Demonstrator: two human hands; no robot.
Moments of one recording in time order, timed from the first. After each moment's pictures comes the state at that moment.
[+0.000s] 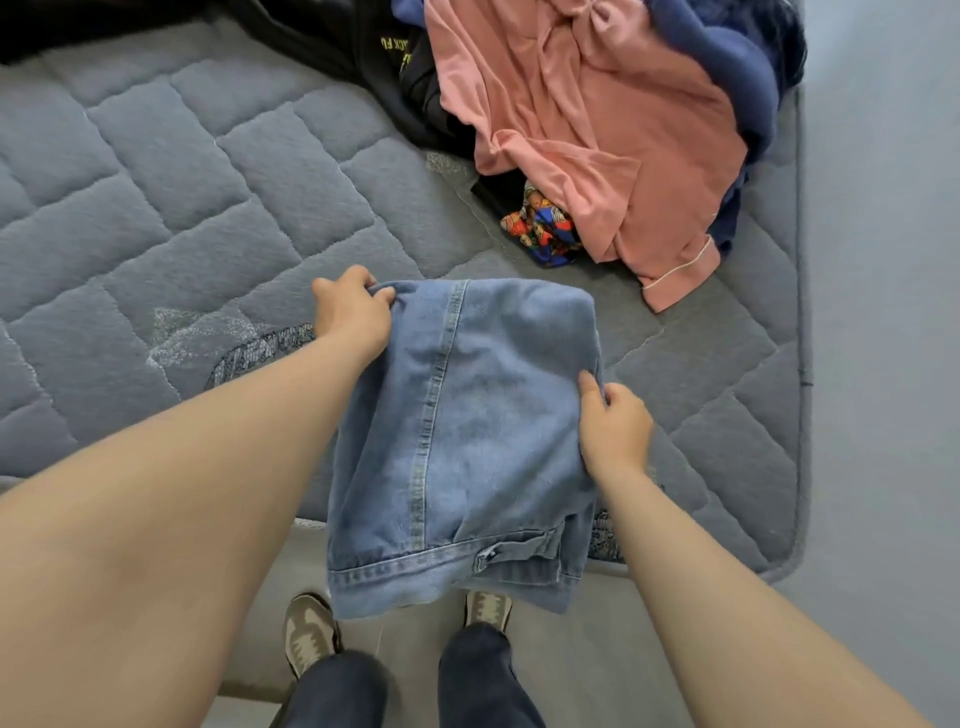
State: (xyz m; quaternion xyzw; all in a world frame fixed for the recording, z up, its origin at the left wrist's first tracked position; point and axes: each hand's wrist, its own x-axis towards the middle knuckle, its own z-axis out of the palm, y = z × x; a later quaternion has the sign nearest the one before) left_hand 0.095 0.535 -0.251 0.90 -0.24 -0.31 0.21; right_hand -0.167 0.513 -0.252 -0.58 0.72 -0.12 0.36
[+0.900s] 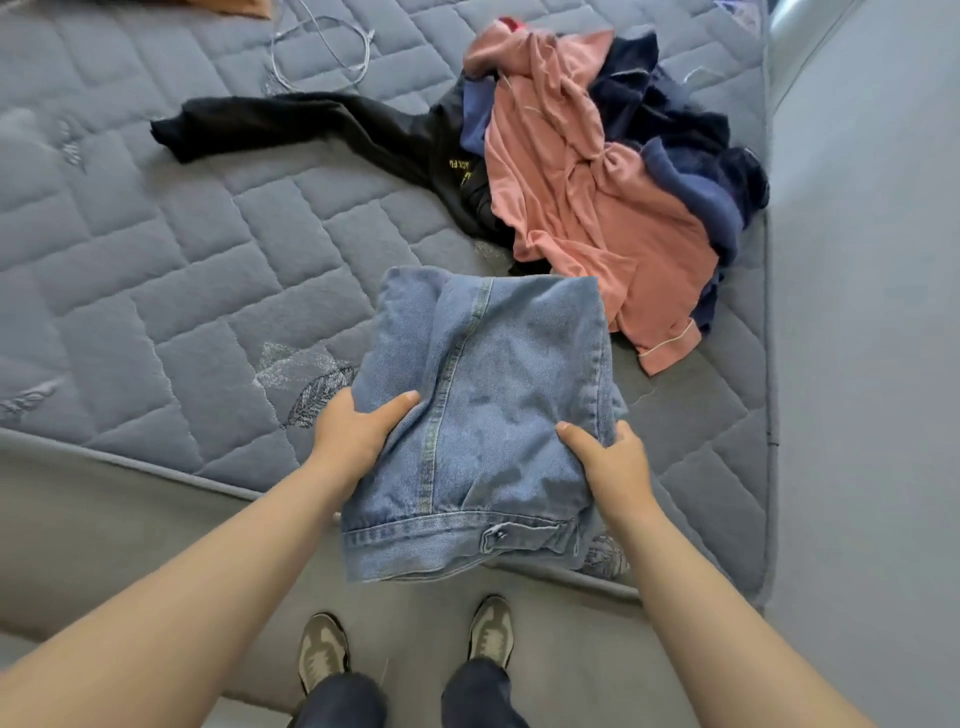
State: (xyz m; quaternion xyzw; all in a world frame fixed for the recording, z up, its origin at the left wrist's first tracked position) left_hand 0.079 0.666 -0.155 0.80 -0.12 -0.41 0.42; right_hand -0.155 0.549 -0.156 -0.49 0.63 -0.18 0.57
